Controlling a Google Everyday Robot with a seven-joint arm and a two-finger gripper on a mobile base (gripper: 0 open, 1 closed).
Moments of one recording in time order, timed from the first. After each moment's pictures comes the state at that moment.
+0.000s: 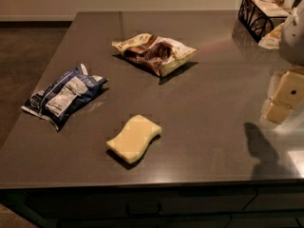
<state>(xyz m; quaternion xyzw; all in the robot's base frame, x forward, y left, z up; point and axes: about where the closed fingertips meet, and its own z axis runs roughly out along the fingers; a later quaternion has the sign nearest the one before) 0.438 -0.215 0.982 -0.60 0.78 -0.04 0.17</state>
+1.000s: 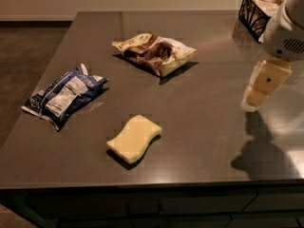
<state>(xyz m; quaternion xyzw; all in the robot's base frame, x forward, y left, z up) 0.485 -0.227 0.967 -0.53 0.83 -0.07 0.17</state>
